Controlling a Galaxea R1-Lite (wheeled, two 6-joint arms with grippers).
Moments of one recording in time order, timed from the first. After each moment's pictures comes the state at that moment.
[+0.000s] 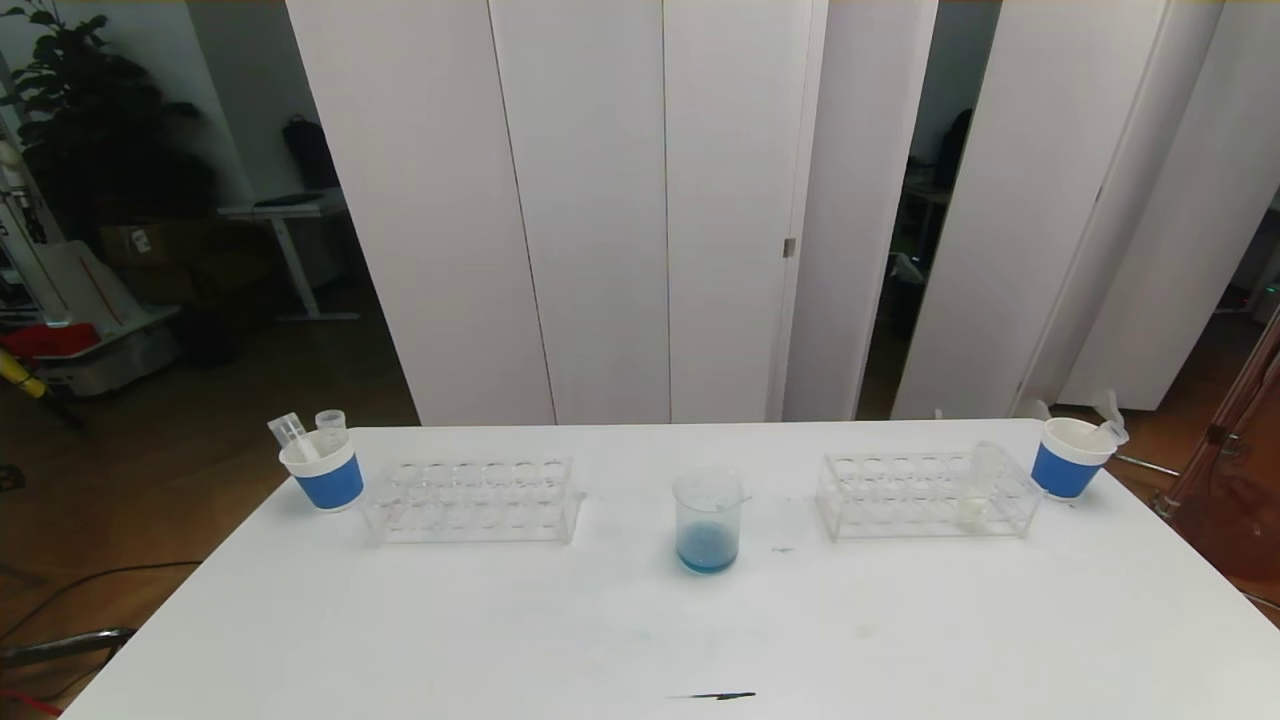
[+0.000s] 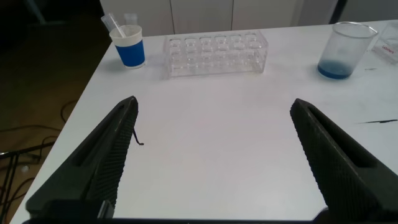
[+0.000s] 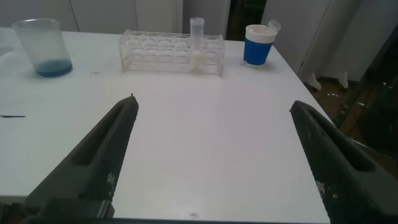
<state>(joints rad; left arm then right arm) 0.01 0.29 -0.16 -0.03 -0.04 0.04 -0.01 0.00 0.00 0.01 -0.01 -0.03</state>
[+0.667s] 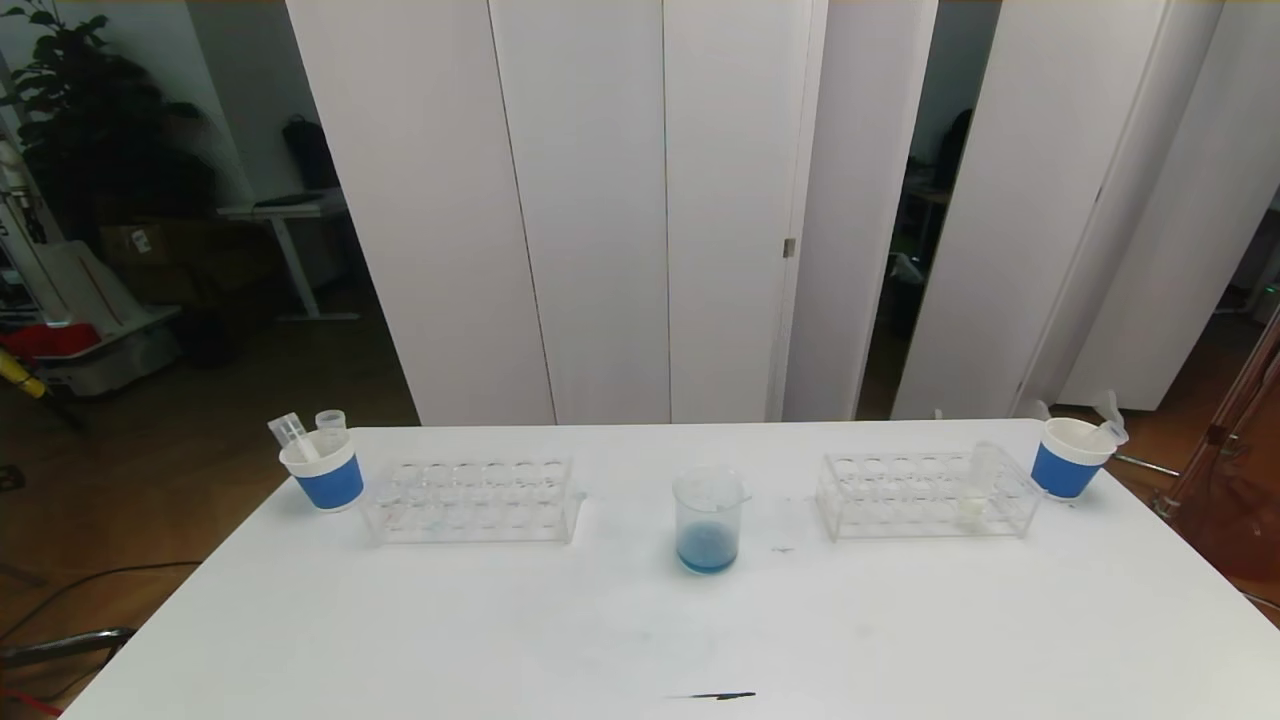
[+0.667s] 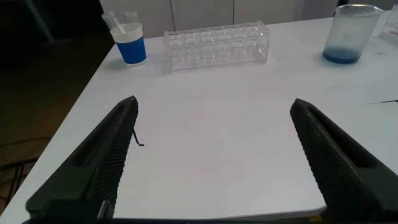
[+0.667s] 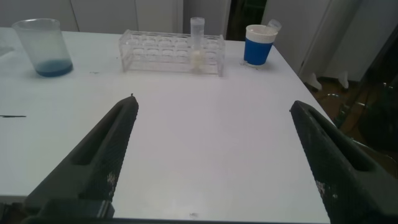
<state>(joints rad) 0.00 0.04 -0.01 0.01 -0.03 0.08 -0.01 0.00 0.00 0.01 -0.01 -0.03</state>
